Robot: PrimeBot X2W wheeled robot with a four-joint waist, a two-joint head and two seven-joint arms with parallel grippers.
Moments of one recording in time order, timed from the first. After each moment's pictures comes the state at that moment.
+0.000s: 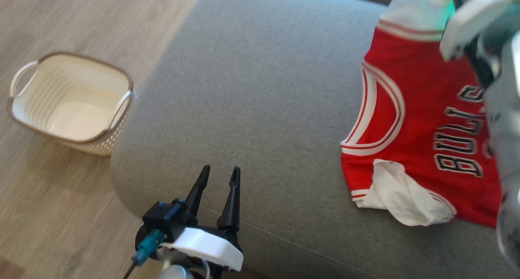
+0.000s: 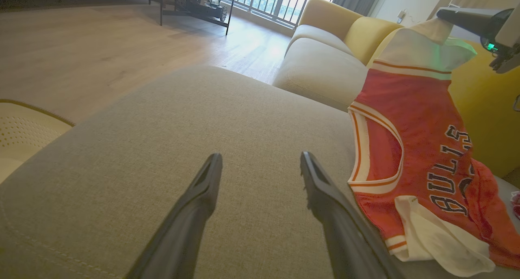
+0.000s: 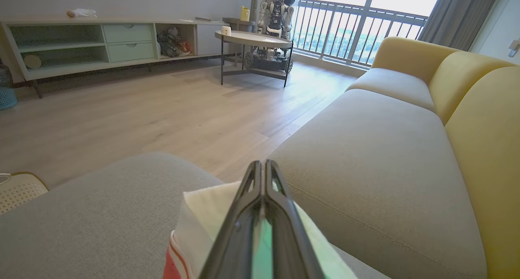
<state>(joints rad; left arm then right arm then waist) -0.01 0.05 -0.51 0.08 -0.40 0.12 -0.25 -1.00 -0.22 0.00 0.87 0.01 0.13 -0.02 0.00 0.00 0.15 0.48</state>
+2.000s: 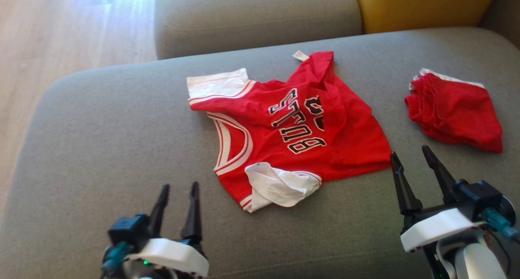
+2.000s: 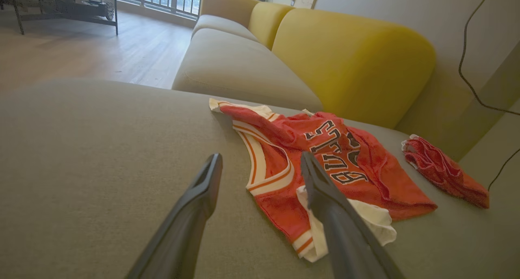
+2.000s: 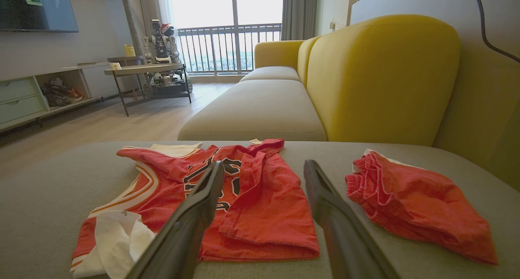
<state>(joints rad) 0.07 0.05 -0.31 0.14 -0.38 0.08 -0.25 -0.01 -0.05 -0.06 0.13 0.08 0.13 -0.19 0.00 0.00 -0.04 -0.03</state>
